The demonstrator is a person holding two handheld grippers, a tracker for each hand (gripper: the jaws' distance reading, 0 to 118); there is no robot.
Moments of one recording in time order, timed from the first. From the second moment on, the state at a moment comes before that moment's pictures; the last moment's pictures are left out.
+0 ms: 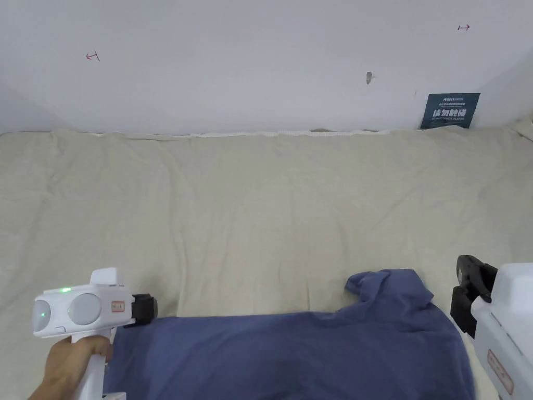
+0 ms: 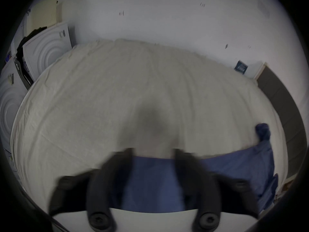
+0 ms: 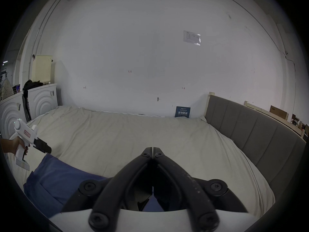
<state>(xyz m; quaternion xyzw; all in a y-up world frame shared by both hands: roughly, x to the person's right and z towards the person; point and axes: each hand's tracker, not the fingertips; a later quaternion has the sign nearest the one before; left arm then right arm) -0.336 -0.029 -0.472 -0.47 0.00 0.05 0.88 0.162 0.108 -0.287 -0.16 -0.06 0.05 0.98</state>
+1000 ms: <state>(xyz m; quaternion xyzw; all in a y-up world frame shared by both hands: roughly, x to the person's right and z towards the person) -0.317 0.019 -0.411 -0.38 -0.04 0.05 0.92 0.235 -0.062 -0.443 -0.48 -0.09 -0.02 0.87</state>
